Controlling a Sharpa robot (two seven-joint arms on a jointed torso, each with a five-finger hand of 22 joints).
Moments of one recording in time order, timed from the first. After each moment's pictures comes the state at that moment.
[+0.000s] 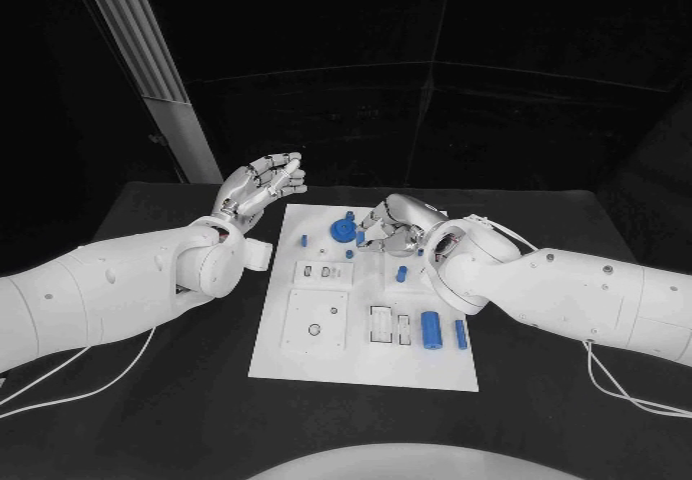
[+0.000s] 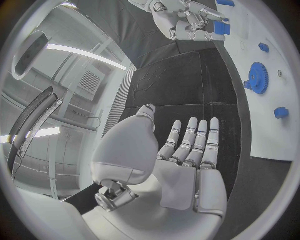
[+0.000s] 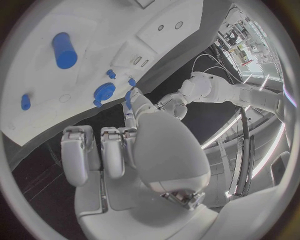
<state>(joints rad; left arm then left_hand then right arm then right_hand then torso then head) 1.26 -0.70 -0.24 1.25 0.04 -0.23 0.68 1.23 0.05 -0.11 0.29 0.46 0.32 0.15 0.54 0.07 0.33 0.26 0.74 0.07 0.16 0.26 0.90 0.06 0.08 0.34 0.29 0.34 0.51 1.17 -0.63 -0.05 1.50 -1.31 -0.47 -0.27 1.49 0.00 0.12 0.13 0.09 1.08 0.08 0.11 0.09 1.47 0.02 1.57 1.31 1.47 -0.03 1.57 1.31 0.01 1.47 0.08 1.57 1.31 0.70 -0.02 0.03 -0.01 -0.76</state>
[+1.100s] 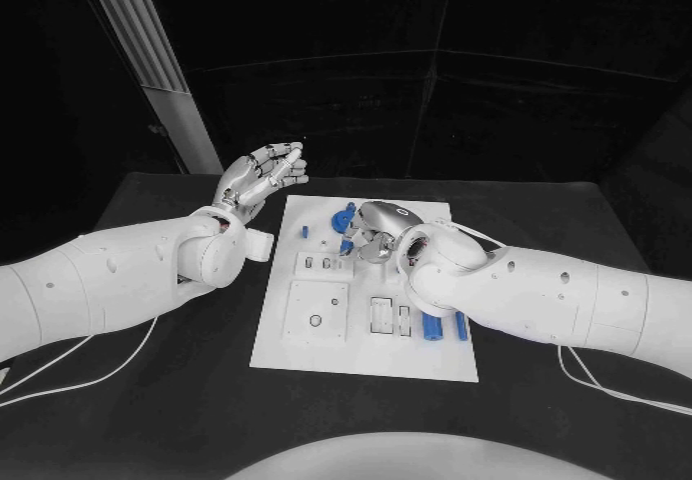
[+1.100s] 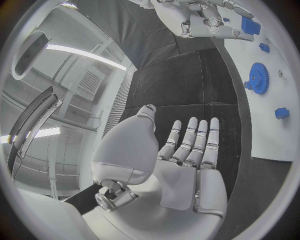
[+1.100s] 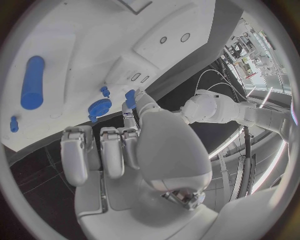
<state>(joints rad) 1.26 -0.71 -0.24 1.25 0.04 -0.23 0.68 1.23 0.05 -0.11 0.29 0.47 0.32 0.15 0.54 0.07 0.33 0.26 0.74 0.07 0.16 0.26 0.90 0.06 0.08 0.34 0.29 0.34 0.50 1.13 -0.53 -0.05 1.46 -1.47 -0.41 -0.40 1.44 -0.03 0.10 0.14 0.13 1.12 0.11 0.09 0.08 1.47 0.04 1.57 1.31 1.47 -0.02 1.57 1.31 0.01 1.47 0.08 1.57 1.31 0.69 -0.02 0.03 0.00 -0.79</state>
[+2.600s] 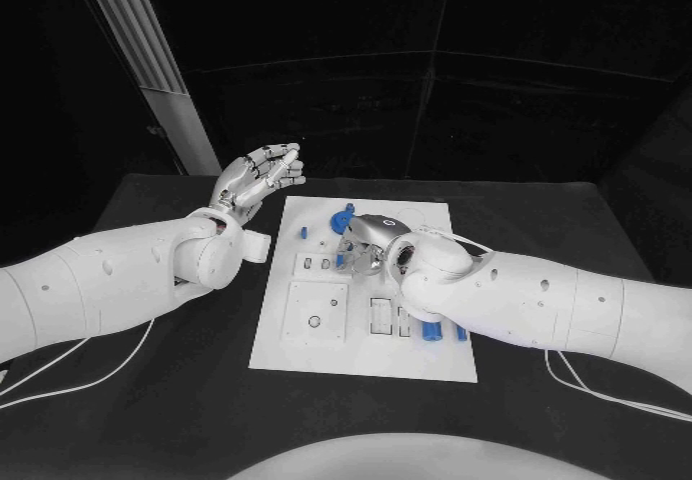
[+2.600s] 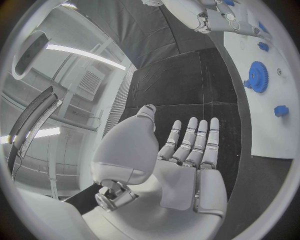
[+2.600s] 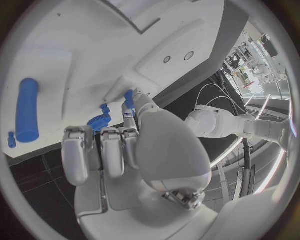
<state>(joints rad) 1.26 -0.71 -0.24 1.25 0.04 -0.23 0.68 1.23 0.05 -0.11 0.29 0.47 0.32 0.15 0.55 0.07 0.33 0.26 0.74 0.07 0.16 0.26 0.90 0.06 0.08 0.34 0.29 0.34 0.51 1.11 -0.48 -0.05 1.41 -1.53 -0.32 -0.40 1.45 -0.02 0.12 0.11 0.14 1.11 0.11 0.07 0.07 1.47 0.04 1.57 1.31 1.47 -0.03 1.57 1.31 0.01 1.47 0.08 1.57 1.31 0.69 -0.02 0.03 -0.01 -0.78</state>
